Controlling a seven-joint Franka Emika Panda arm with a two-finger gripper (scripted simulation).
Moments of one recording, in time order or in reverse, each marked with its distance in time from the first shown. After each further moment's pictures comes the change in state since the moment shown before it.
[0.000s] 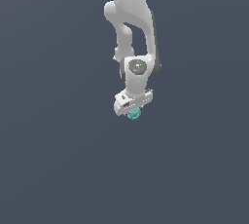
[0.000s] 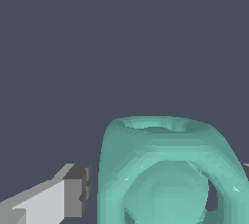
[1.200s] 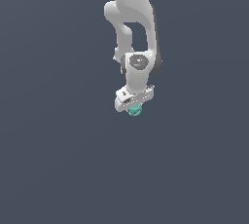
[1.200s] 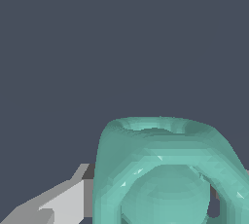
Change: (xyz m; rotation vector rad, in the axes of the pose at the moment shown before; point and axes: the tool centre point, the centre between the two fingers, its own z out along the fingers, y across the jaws) arm -0.007 -0.007 -0.014 -0.002 0.001 0.000
